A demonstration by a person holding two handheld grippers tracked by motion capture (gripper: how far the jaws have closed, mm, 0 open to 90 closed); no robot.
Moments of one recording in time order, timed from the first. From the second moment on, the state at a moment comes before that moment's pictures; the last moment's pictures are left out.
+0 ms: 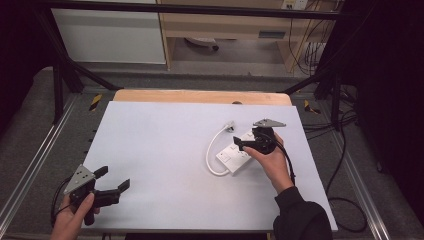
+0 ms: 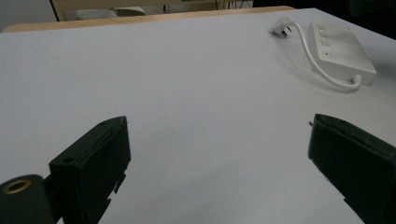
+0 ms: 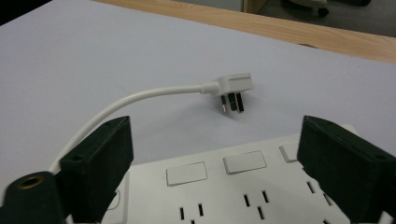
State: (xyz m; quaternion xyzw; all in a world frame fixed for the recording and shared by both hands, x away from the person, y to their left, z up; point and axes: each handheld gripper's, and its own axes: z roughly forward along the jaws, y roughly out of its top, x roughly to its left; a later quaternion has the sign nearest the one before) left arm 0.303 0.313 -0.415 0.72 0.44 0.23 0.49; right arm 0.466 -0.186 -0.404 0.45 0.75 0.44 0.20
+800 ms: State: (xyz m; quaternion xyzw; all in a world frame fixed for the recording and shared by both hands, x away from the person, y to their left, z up) left arm 0.303 0.314 -0.414 0.72 0.44 0.24 0.49; right arm 0.449 -0.211 -0.377 0.45 0.72 0.48 0.22
